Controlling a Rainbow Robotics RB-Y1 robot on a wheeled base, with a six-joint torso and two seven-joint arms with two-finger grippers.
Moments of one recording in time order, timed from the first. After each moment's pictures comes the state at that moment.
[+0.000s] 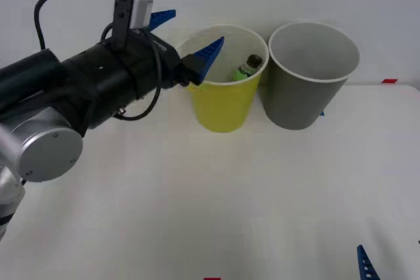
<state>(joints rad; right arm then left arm) 1.06 -0.46 0.15 -2.05 -0.15 -0.66 1.40 -0.30 0.51 -0.20 -2.21 0.74 0.62 -1.71</state>
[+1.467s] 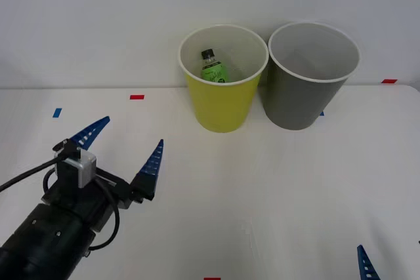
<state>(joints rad) 1.06 -0.46 0.15 -2.05 -0.15 -0.66 1.40 0.53 0.48 -0.28 -2.36 0.31 0.04 -1.75</state>
